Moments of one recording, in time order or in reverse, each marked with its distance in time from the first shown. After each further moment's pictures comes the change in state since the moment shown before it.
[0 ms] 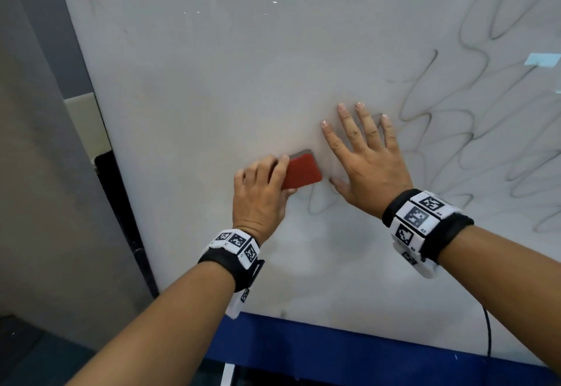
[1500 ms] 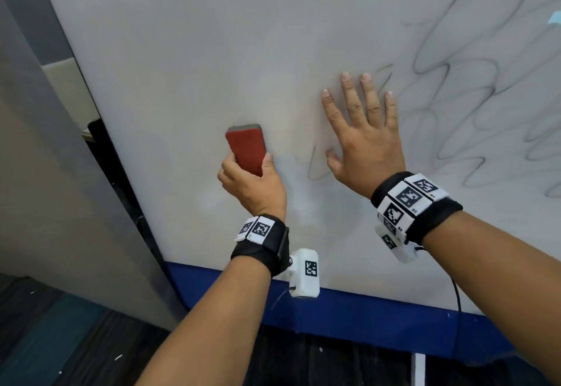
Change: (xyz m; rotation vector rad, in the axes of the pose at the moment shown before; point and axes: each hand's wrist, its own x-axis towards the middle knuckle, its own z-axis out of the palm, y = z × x) left_hand -0.020 0.043 0.009 -0.598 0.263 -1.120; right_hand -0.015 -0.026 0.013 0.091 -0.050 0.118
